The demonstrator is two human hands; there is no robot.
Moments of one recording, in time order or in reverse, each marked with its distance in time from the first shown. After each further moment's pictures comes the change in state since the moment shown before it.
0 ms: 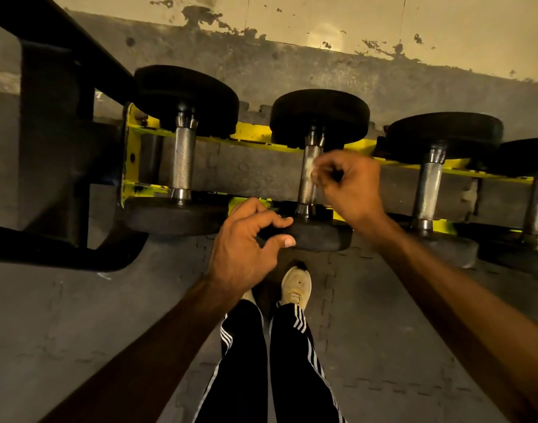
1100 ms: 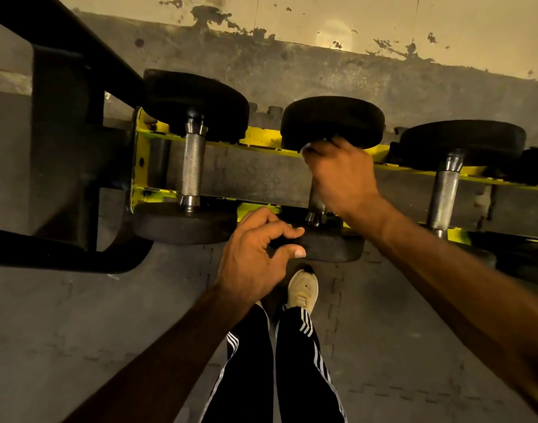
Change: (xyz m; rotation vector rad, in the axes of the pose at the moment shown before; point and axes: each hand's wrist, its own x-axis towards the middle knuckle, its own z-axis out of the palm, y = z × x) left_hand 0.001 -0.005 0.000 -0.017 -0.015 -0.004; right_hand 0.037 -0.032 0.014 -0.869 -0.130 -0.395
